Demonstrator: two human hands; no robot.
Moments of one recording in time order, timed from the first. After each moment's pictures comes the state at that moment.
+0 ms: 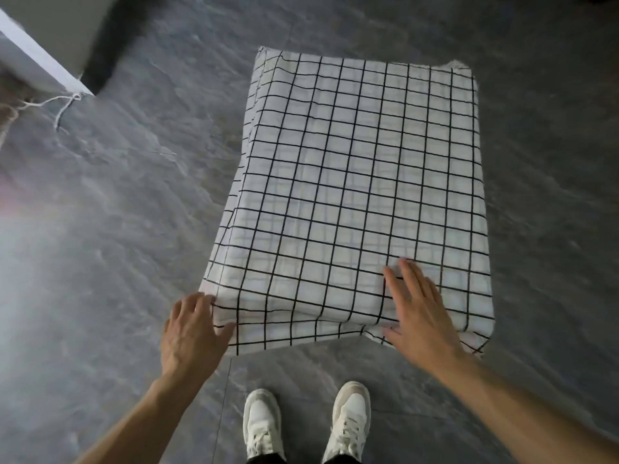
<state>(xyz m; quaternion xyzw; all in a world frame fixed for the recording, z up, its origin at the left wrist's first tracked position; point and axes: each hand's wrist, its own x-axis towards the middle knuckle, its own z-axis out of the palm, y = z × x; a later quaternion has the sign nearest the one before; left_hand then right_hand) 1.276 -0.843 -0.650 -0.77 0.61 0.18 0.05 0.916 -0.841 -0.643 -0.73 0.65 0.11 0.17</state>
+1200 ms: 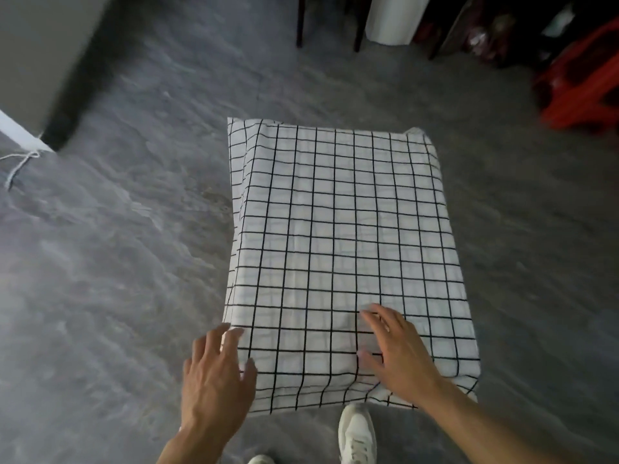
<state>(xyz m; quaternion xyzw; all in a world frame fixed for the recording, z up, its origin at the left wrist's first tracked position) 1.268 -0.898 -0.596 -0.69 0.69 0.22 0.01 0.963 -0.876 -0.613 -0.71 0.67 0.04 0.22</state>
